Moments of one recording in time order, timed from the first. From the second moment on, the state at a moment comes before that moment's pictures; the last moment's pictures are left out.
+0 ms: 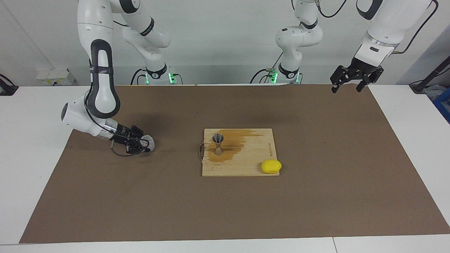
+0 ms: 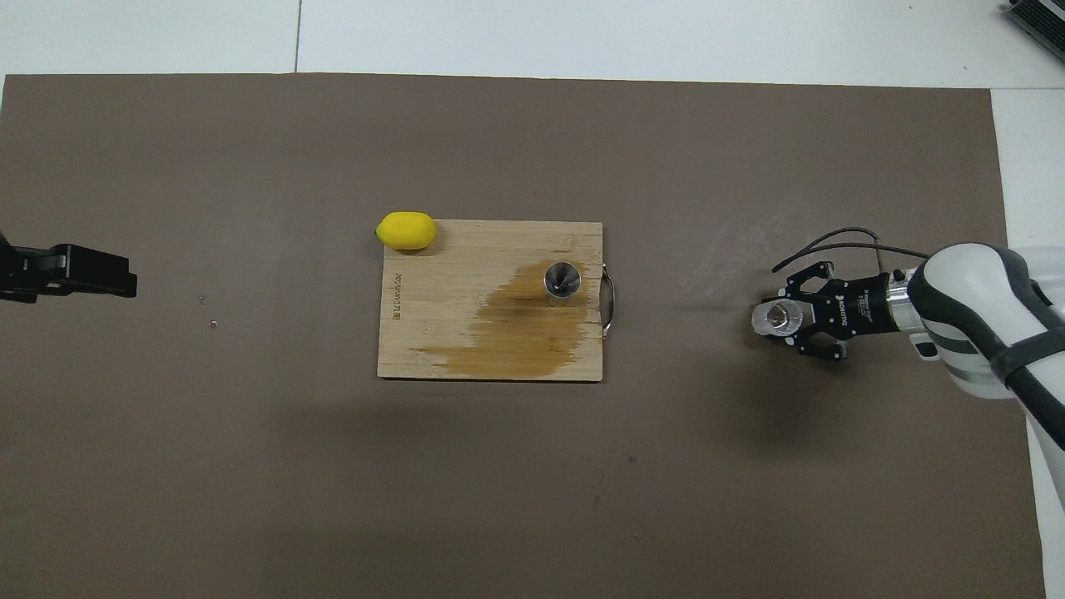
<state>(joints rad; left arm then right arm) 0.07 -0.10 -0.12 -1.67 -0.04 1.59 -0.04 -0.23 0.31 0.05 -2.10 0.77 2.09 0.74</state>
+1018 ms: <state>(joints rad) 0.07 -0.10 -0.12 -1.67 -0.04 1.59 -0.04 -0.27 0.16 0.04 -2.03 0.44 2.04 0.64</state>
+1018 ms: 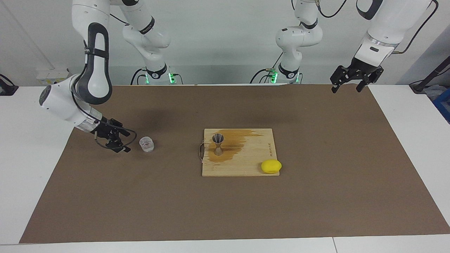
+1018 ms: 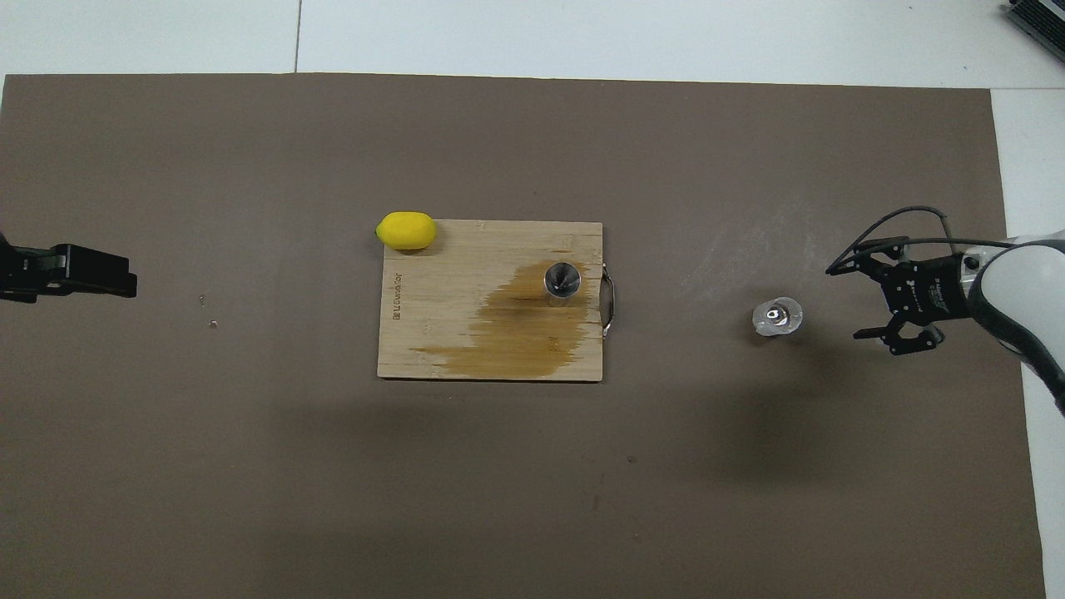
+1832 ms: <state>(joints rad) 0.07 -0.10 -0.12 -1.67 -0.04 1.59 -0.04 0.06 0.03 0.07 -1.94 0.02 1.87 0.23</state>
